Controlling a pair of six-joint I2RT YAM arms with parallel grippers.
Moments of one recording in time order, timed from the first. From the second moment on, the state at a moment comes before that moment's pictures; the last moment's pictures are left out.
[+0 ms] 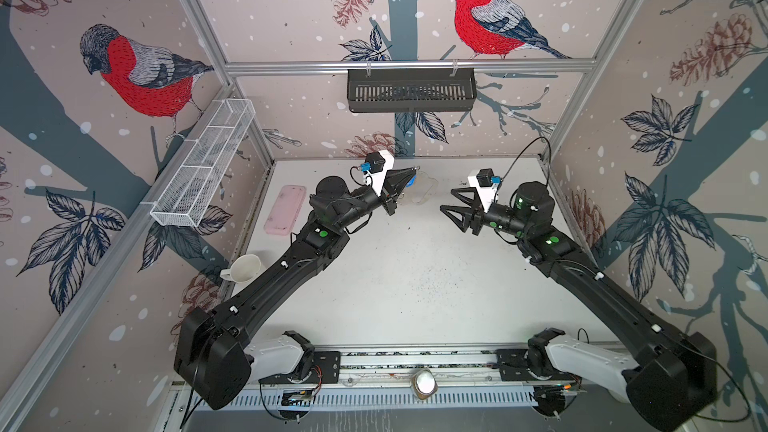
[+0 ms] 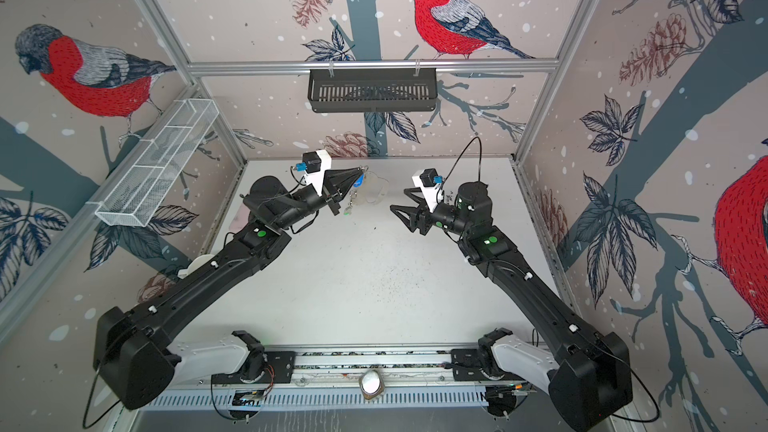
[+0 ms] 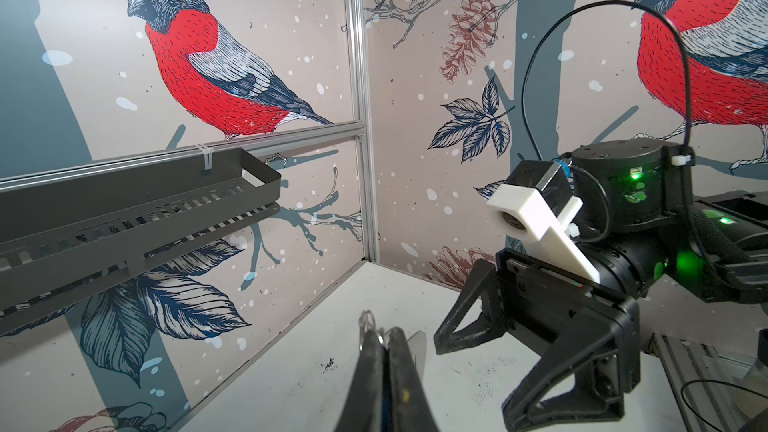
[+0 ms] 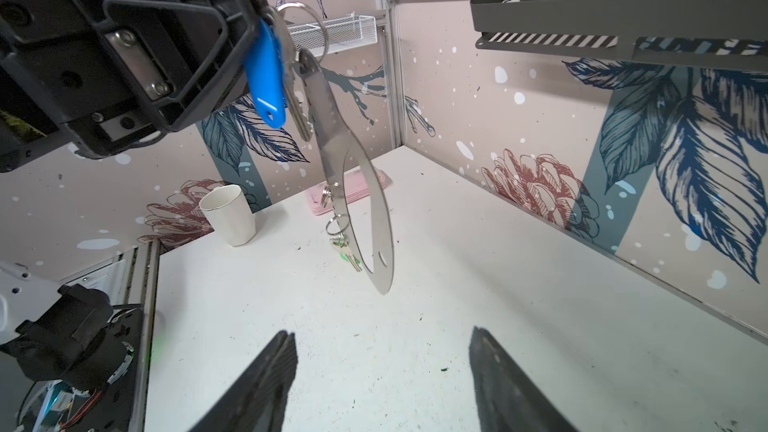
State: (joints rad) left arm -0.56 1.24 1.02 0.43 0.48 -0.03; right arm 0.42 1.12 0.89 0.08 -0.67 0.00
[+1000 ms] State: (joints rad) left arm -0.56 1.24 0.97 0.53 0.56 -0.10; right arm 0.47 1.24 0.98 0.17 -0.84 0.01
